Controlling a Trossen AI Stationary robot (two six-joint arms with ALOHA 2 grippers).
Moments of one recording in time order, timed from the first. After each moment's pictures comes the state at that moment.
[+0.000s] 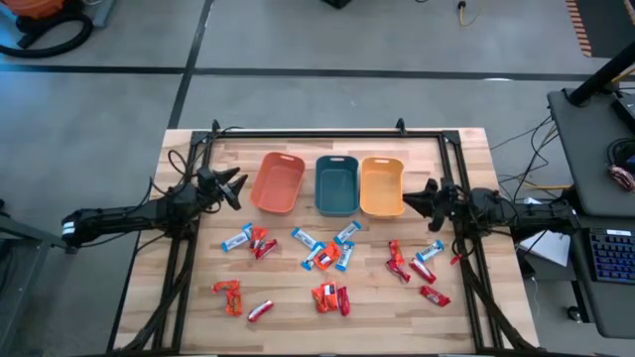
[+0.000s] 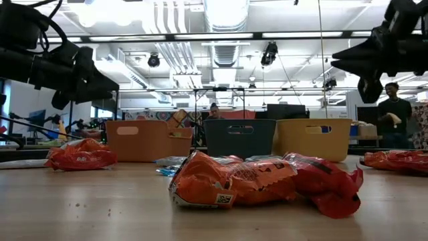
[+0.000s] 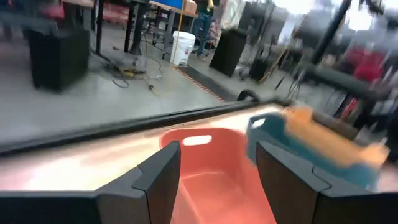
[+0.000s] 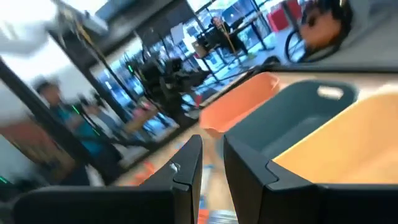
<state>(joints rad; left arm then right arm) 0.18 0.19 0.01 0.10 -0.57 -0.44 -0.01 0.02 0.02 0.06 0.18 0.65</state>
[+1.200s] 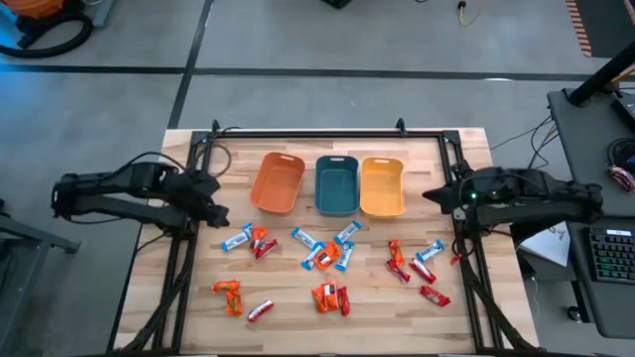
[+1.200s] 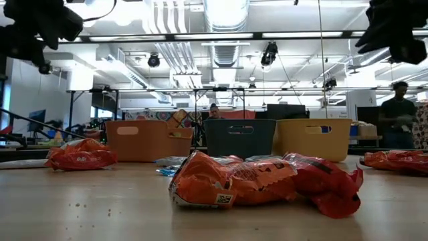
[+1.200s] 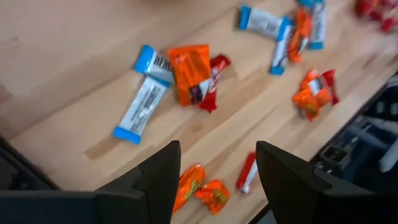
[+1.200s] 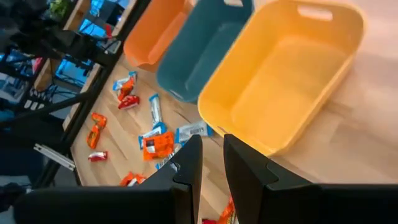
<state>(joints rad) 0.00 0.76 0.89 -1.21 0.15 -1.13 -0.01 0.45 0.74 -0.90 0.19 1.00</state>
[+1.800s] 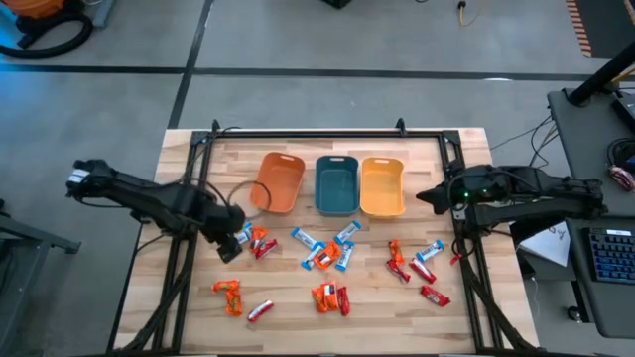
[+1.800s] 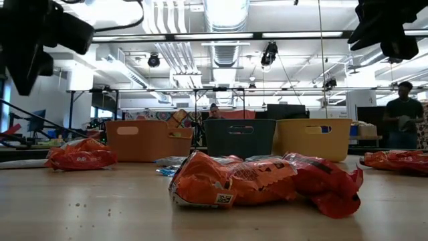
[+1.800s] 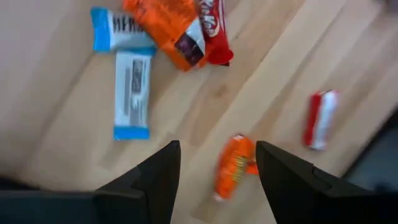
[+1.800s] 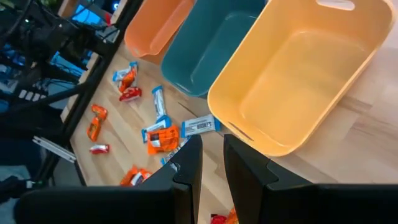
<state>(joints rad) -0.27 1.08 0.83 -1.07 0.13 -0.89 -0.01 0.60 0.78 -0.87 0.15 1.00</state>
